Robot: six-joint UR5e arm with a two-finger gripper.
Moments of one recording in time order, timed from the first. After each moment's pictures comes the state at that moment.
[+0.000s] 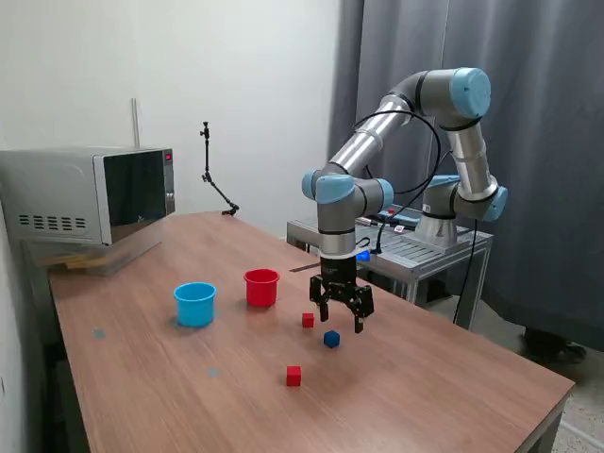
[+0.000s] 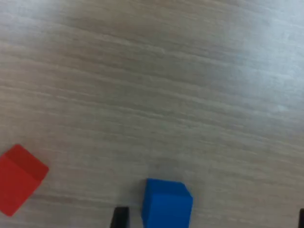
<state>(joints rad) 0.01 -0.83 1.49 -2.19 -1.43 -3.26</state>
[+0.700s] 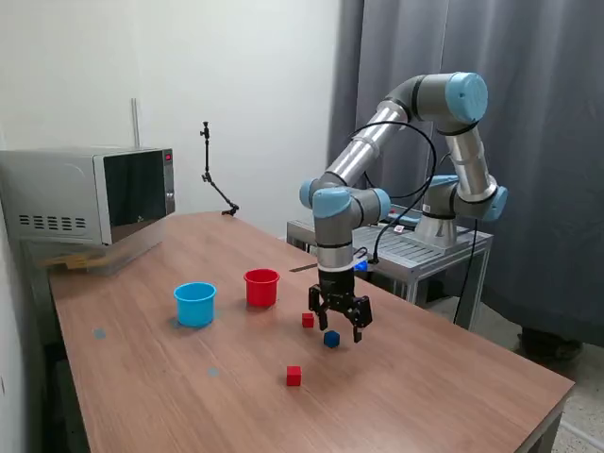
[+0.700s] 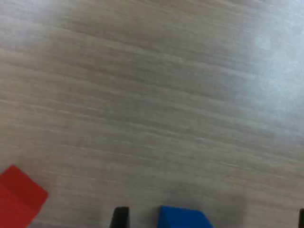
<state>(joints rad) 0.00 -0.79 1.48 -2.19 -1.45 -3.28</state>
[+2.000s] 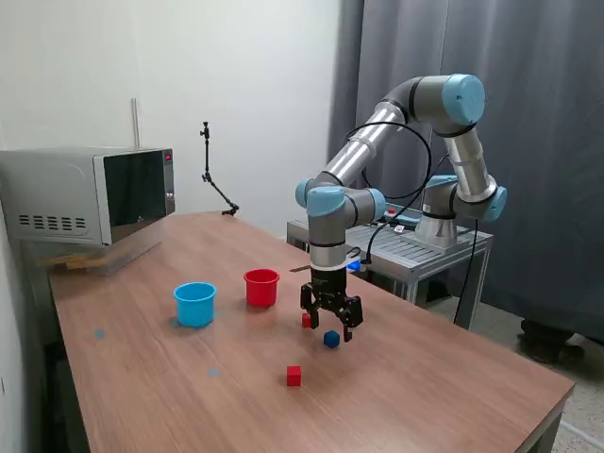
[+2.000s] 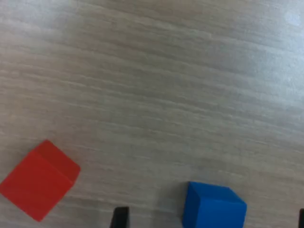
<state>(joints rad) -0.01 -0.78 1.45 -2.19 -1.47 -3.28</state>
